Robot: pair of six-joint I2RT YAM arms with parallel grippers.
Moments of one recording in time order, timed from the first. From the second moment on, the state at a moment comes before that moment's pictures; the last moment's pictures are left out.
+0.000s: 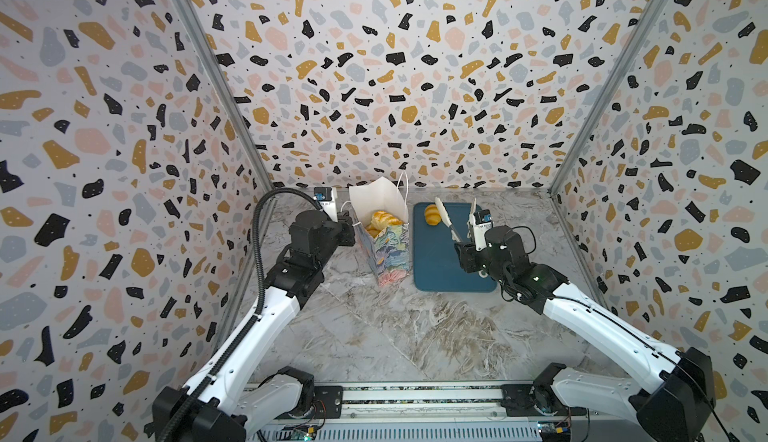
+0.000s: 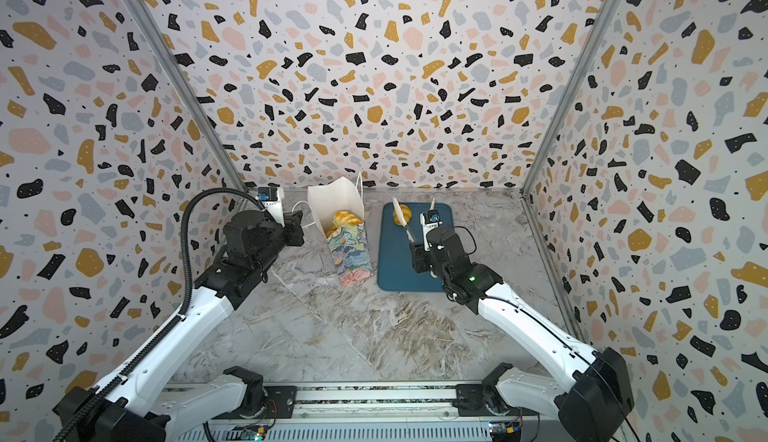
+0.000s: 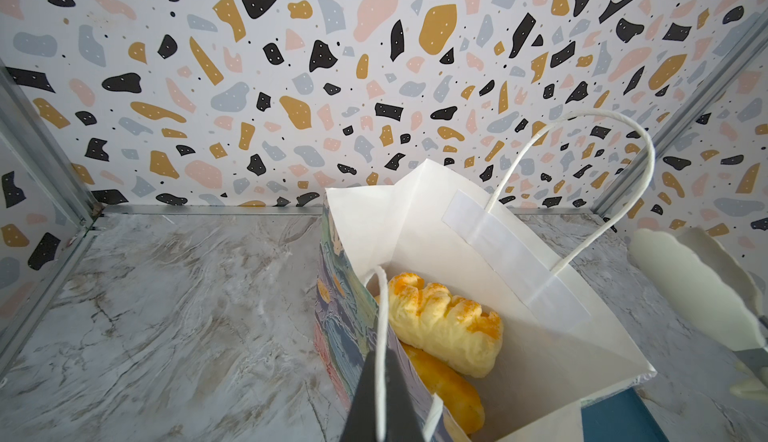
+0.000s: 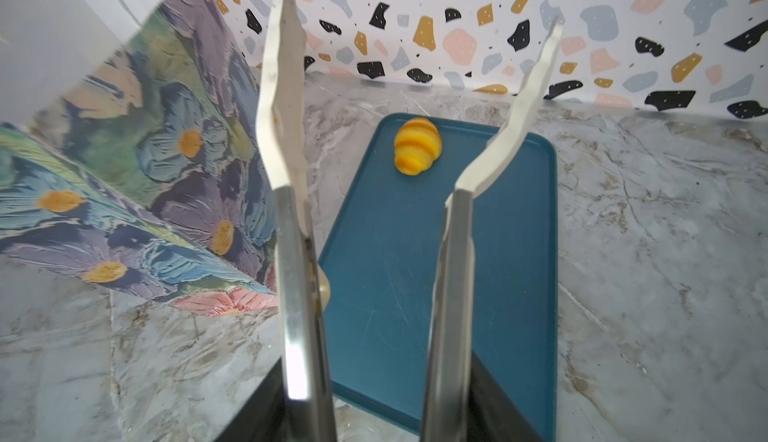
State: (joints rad) left arm -0.33 1.08 0.96 -0.14 -0.06 -0.22; right arm 0.65 1.18 0.94 -0.31 0.20 0.25
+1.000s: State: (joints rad) left arm -0.33 1.08 0.96 -0.14 -0.06 -0.22; right arm 0.57 1.68 1.17 -0.30 0.18 0.12
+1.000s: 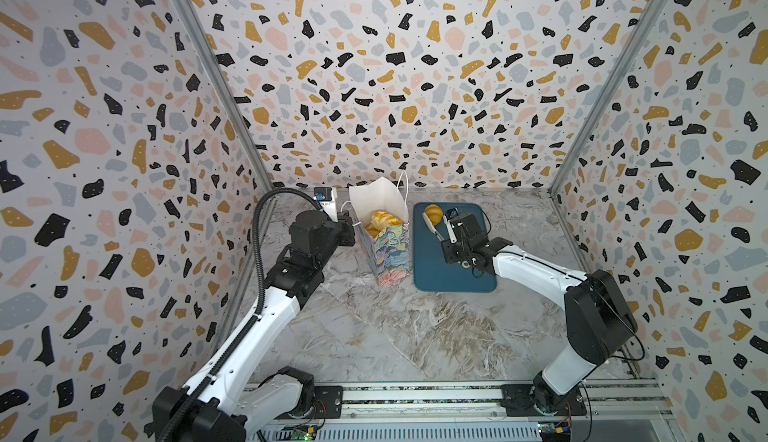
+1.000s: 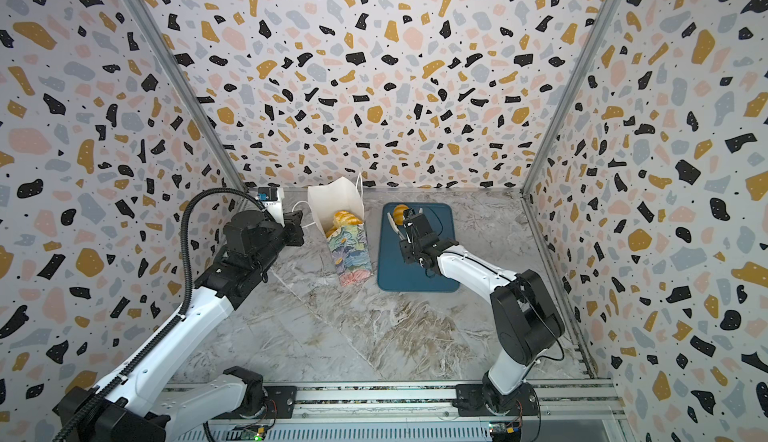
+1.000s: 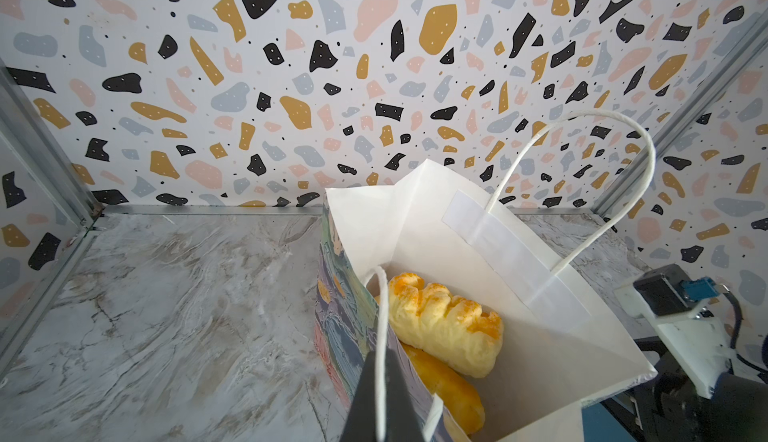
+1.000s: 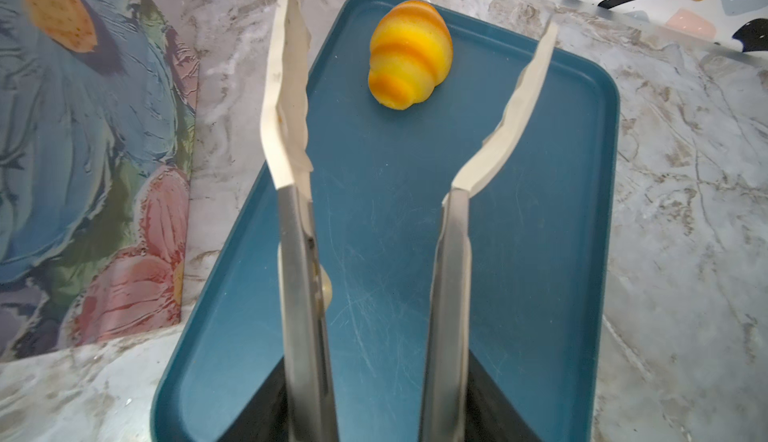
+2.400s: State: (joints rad) left arm -0.33 1.08 0.96 -0.14 -0.07 -0.21; right arm 0.48 2.17 1.66 -0.51 0.08 0.13
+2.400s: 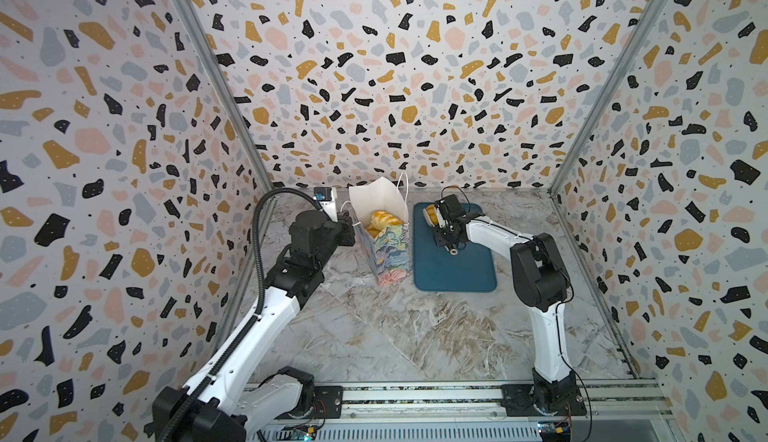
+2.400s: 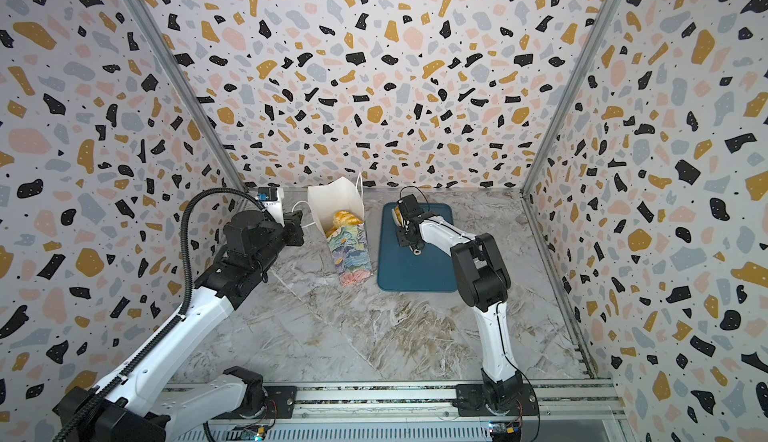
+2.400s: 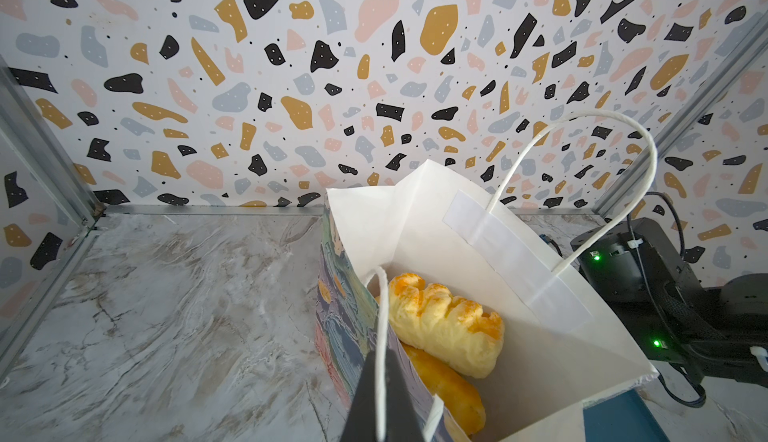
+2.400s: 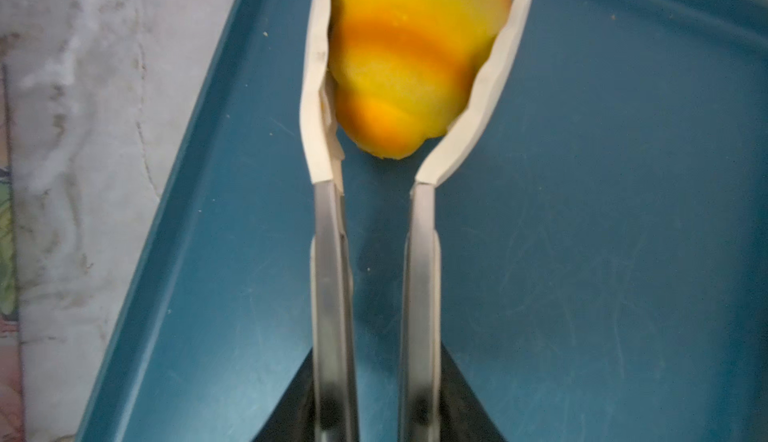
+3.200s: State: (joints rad) left arm -0.33 1.08 0.96 -0.14 -0.07 -0.22; right arm 0.48 1.99 1.45 -0.43 0.02 0.20
